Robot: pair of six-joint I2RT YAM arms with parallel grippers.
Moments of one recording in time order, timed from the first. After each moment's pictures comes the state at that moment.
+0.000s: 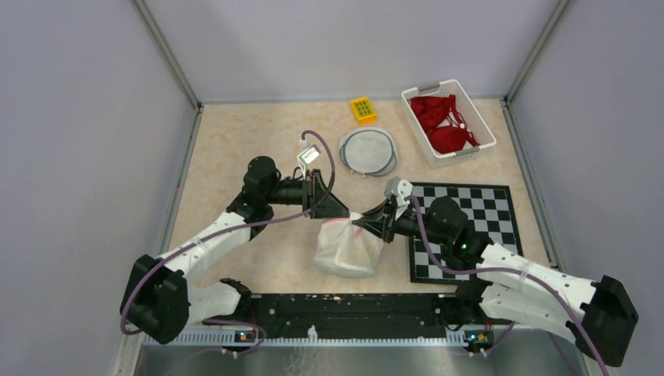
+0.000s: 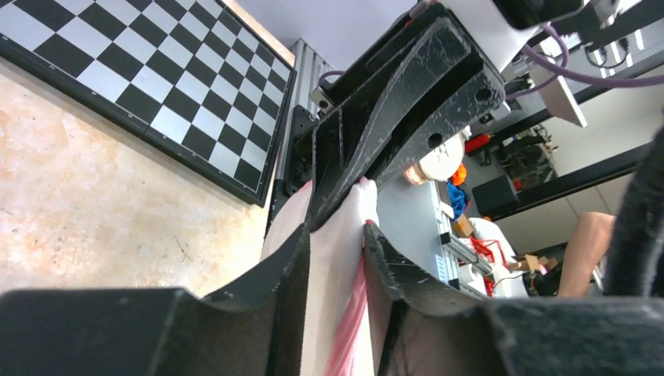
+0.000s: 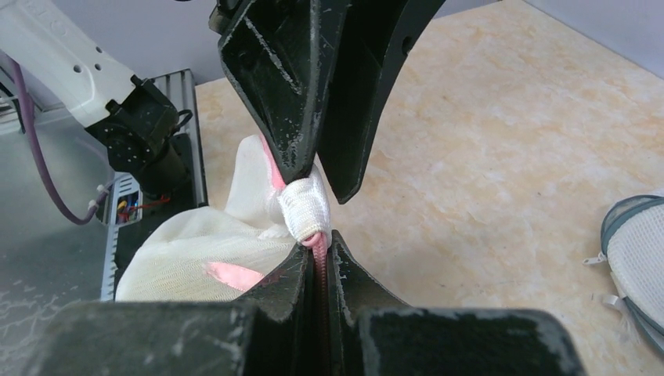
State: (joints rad) left arm -0.51 1.20 0.69 0.48 1.11 -0.80; right arm 0.89 0.87 0.50 0.36 -0.37 0.08
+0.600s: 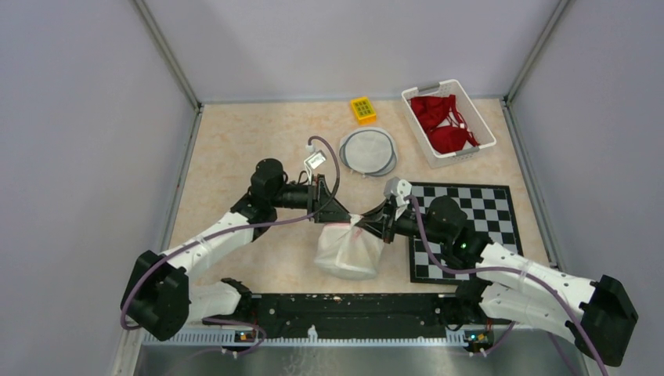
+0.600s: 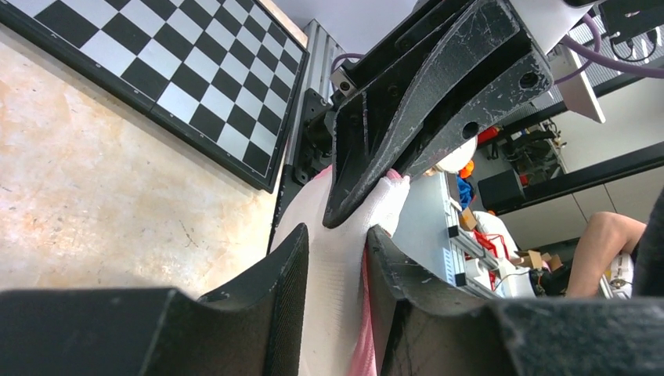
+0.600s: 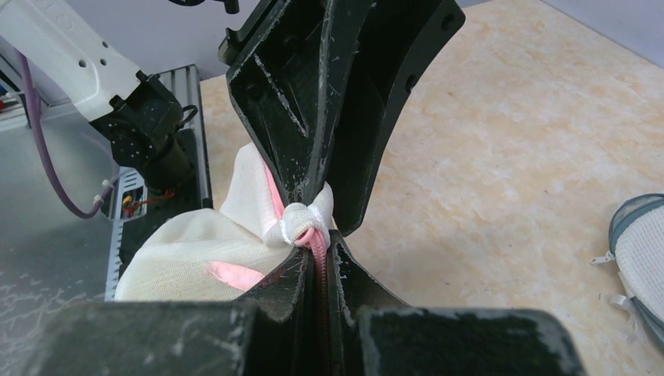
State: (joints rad) left arm -0.53 1.19 0.69 0.36 1.06 -0.70; right arm 0.88 0.87 0.50 0.36 -0.40 0.08
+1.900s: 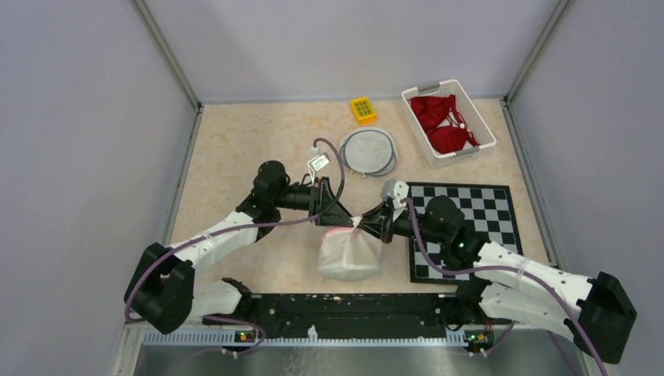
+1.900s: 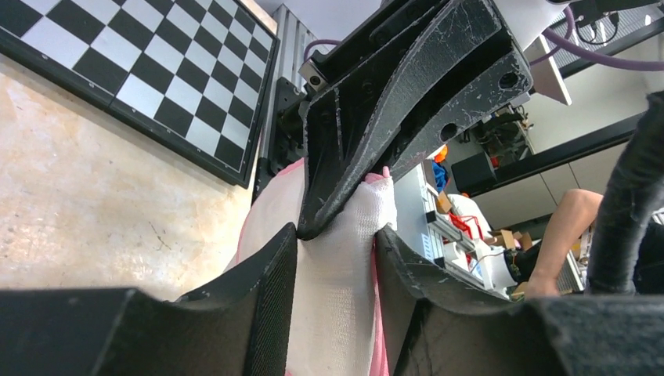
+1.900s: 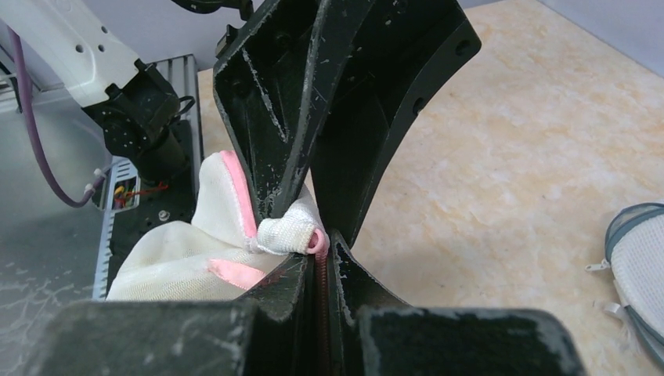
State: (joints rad) left arm -0.56 1.24 0.66 0.53 1.12 -0.81; right arm 0.89 0.90 0.50 0.38 -0.40 0.04
